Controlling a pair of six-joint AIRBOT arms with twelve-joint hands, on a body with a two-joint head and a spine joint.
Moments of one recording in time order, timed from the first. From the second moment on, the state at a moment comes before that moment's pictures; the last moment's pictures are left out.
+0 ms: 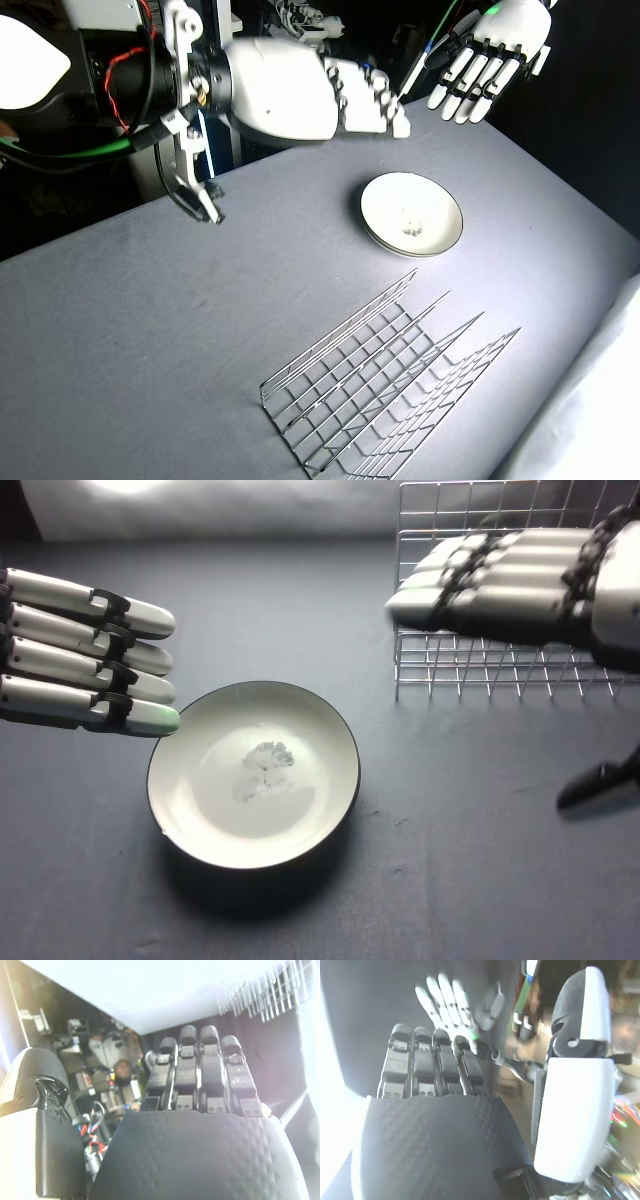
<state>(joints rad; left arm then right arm) 0.16 -0.66 1.28 1.71 -1.23 -0.13 -0.34 -0.66 0.79 -0.82 0.53 -0.12</state>
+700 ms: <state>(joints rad) 0.17 -0.71 1.34 1.73 -1.27 -0.16 -0.49 -0.82 0.95 -0.70 0.71 -0.49</state>
